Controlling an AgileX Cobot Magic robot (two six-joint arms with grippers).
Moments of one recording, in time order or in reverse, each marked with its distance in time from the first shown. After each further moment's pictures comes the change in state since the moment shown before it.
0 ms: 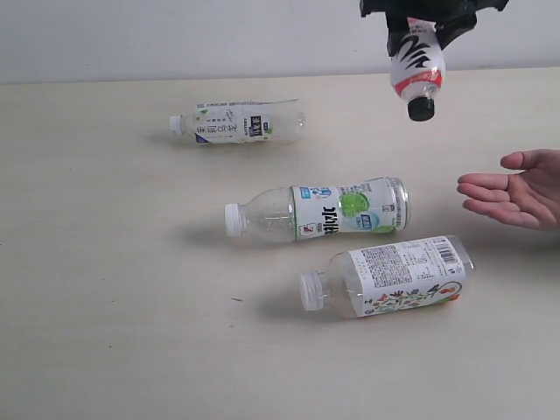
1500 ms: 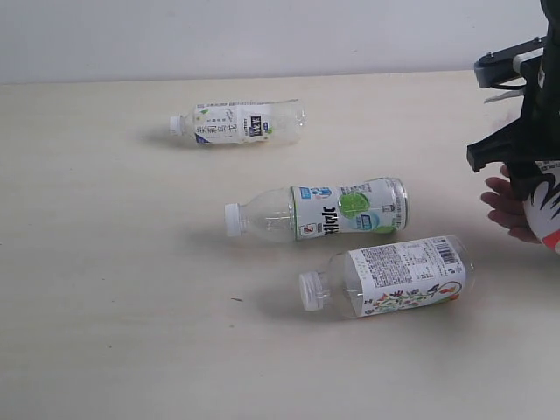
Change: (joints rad) left arm 0.000 0.000 0.000 0.001 0.000 0.000; right arm 0.000 -0.542 1.034 -0.258 -0.129 0.088
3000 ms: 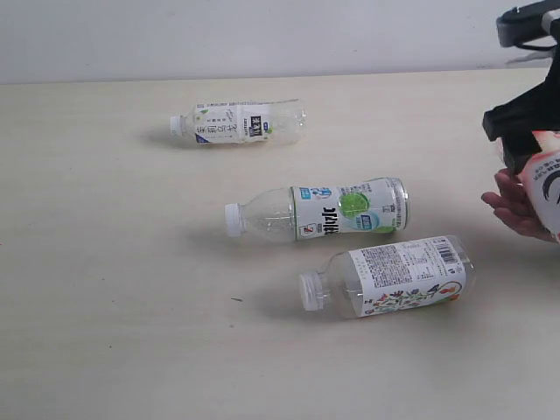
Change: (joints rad) left arm 0.000 0.000 0.000 0.000 0.000 0.000; right arm 0.000 -0.155 0.000 0.029 -0.007 -0.037
